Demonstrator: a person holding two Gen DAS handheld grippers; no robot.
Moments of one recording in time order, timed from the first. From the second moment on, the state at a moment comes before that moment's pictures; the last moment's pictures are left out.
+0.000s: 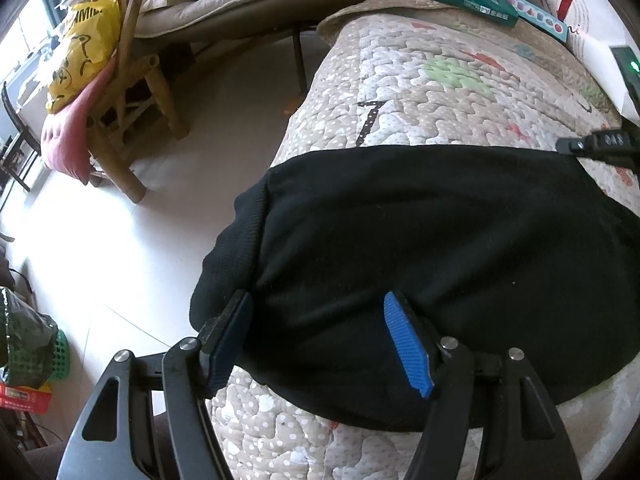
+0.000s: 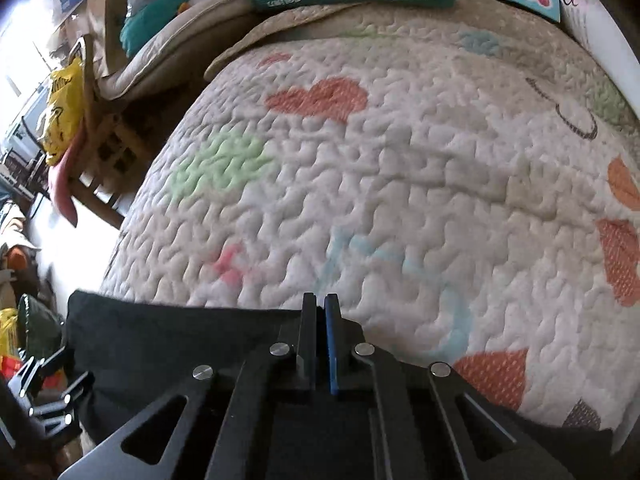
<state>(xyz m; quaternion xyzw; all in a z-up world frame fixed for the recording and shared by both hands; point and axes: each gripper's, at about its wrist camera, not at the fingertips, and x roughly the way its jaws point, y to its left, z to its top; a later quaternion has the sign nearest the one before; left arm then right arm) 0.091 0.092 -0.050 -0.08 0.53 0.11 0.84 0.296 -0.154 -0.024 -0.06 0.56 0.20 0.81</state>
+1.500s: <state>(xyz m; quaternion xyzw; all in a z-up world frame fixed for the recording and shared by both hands) 0.032 0.170 -0.091 -0.46 0.45 0.10 0.76 0.210 0.142 -0.068 -0.24 0.59 0.42 0.65</state>
